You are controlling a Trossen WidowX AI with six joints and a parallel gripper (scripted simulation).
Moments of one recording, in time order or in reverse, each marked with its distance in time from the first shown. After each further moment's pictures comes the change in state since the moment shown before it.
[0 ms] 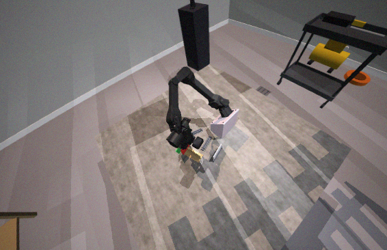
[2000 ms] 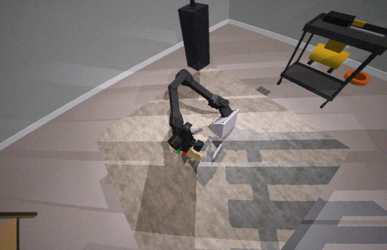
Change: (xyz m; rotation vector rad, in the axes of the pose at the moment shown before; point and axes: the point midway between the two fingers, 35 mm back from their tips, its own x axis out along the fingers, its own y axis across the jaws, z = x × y) arm 0.040 0.000 0.000 -0.002 0.002 -0.002
